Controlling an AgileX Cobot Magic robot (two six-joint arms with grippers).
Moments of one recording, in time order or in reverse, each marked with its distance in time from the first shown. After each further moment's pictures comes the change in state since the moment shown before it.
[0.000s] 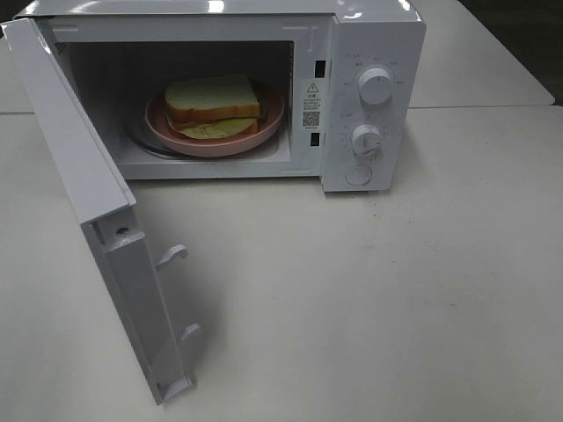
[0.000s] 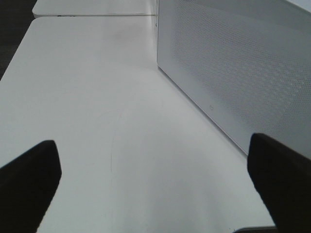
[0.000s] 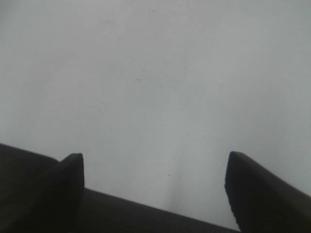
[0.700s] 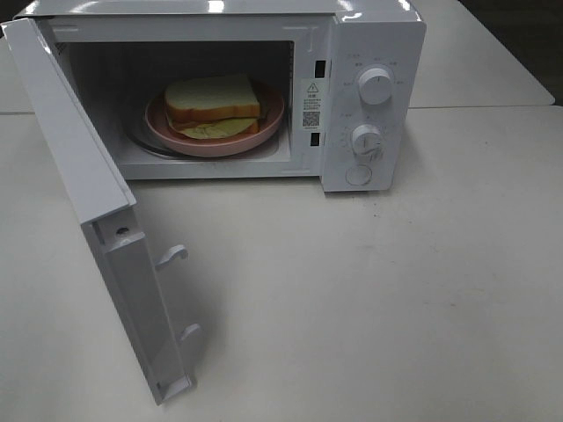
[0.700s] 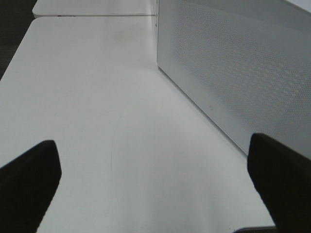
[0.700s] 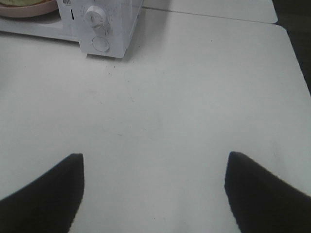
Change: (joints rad) left arm 0.000 0.000 0.000 0.000 0.000 0.000; right arm -0.170 -0.300 0.000 0.072 0.004 -0.103
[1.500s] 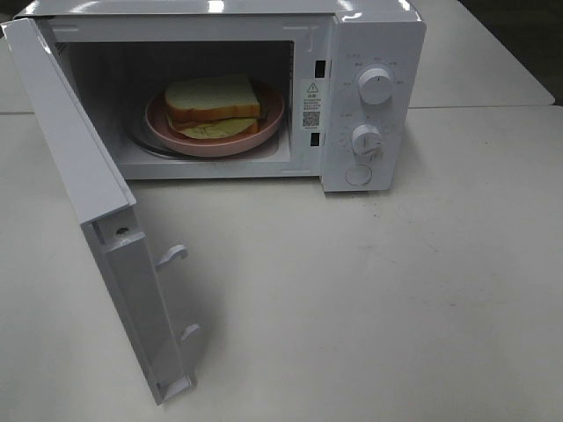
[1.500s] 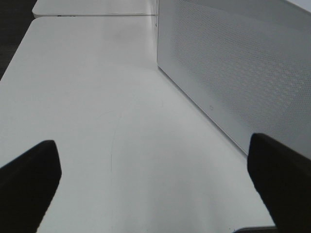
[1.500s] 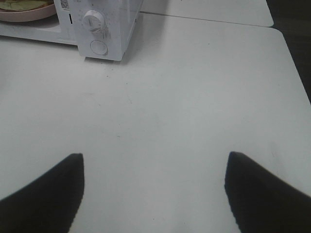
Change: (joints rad) left arm 0.000 0.000 0.000 0.000 0.000 0.000; right arm -0.005 -0.020 0.005 0.000 0.003 0.000
